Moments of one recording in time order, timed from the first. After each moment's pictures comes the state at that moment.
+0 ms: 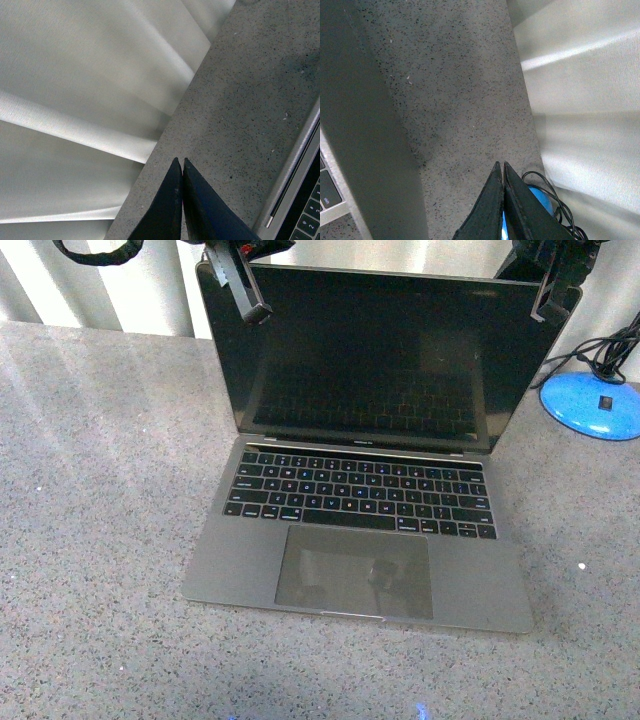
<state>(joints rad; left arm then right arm) -0.28 2.00 1.31 0.27 0.31 0.96 0.17 2.05 1.58 -0.39 -0.18 -1.05</state>
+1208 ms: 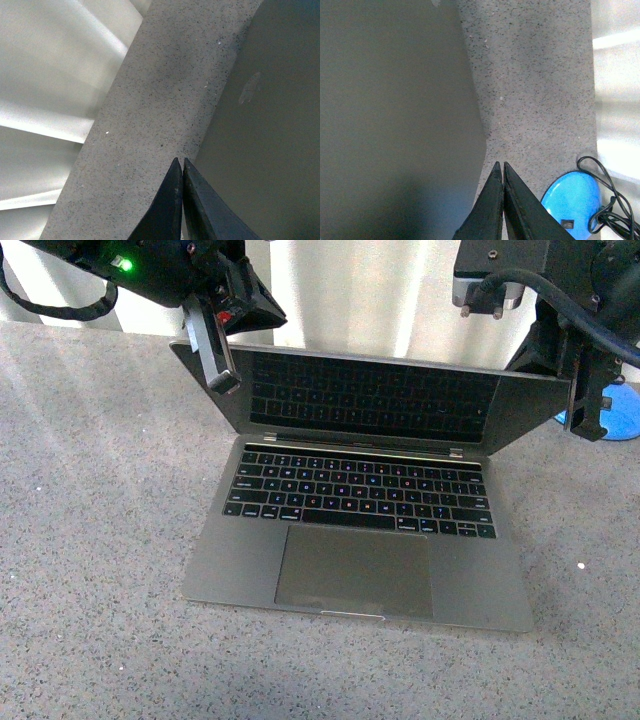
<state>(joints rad) -0.28 1.92 1.20 0.06 0.38 1.00 0.20 1.91 1.24 -0.31 -0.17 -1.12</state>
